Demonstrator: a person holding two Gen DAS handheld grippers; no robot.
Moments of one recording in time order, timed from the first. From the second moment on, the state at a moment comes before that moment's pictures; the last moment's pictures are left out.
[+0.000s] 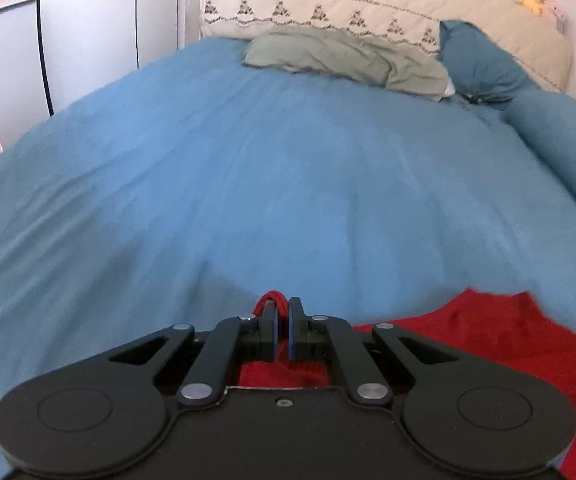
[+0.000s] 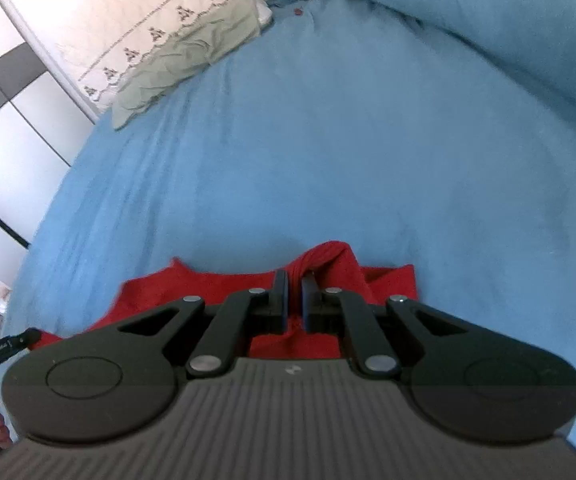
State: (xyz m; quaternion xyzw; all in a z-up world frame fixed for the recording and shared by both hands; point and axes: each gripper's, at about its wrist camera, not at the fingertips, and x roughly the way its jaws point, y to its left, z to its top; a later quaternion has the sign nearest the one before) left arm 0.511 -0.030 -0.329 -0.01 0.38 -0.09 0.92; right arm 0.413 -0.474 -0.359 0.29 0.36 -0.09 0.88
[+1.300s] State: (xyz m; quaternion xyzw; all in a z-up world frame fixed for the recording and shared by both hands) left arm 0.455 -0.074 -0.369 0.09 0.46 -0.13 0.87; right arm 0.375 -0.408 -0.410 0.10 0.38 -0.03 0.92
